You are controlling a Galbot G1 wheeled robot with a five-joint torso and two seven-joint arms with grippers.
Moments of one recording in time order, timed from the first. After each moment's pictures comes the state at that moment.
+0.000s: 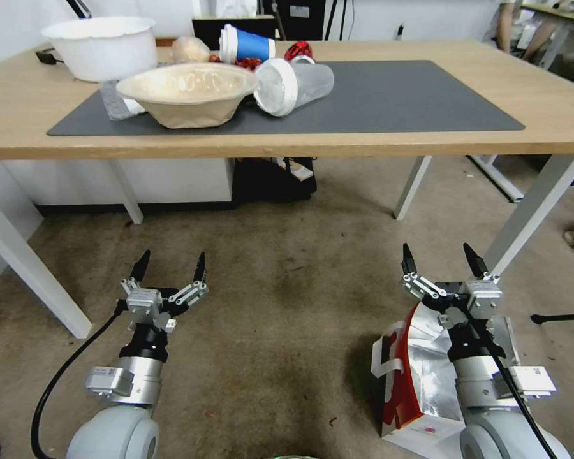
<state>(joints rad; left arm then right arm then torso) 1.68 -1.44 -0.60 -2.23 -0.16 -0.17 0.05 -1.71 1.47 0.62 2.36 0.12 0.06 -0.01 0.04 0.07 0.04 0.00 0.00</state>
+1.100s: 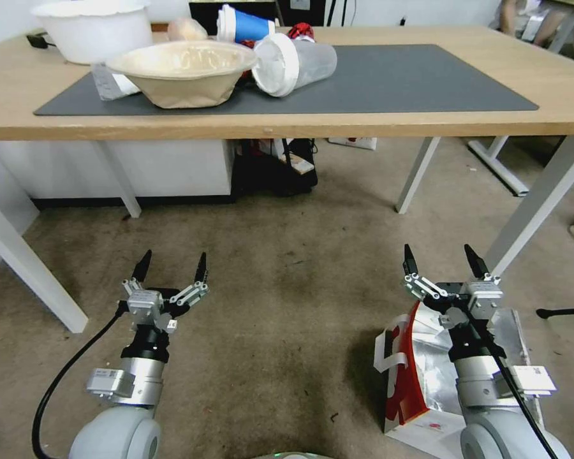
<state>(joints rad) 1.67 -1.44 -0.59 -2.20 -0.18 -0.24 0.06 -1.70 1.46 0.66 2.34 0.13 0.06 -0.03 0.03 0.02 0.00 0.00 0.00</state>
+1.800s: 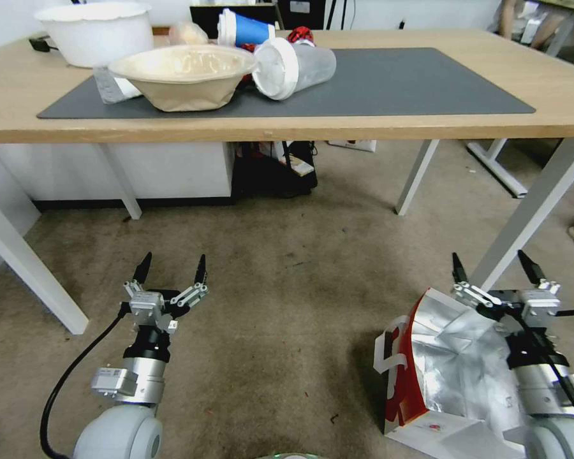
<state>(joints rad) 1.66 -1.43 -0.58 -2.16 -0.17 -0.22 0.03 -1.70 1.44 0.98 2.20 0.20 0.14 -0.19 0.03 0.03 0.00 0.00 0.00</state>
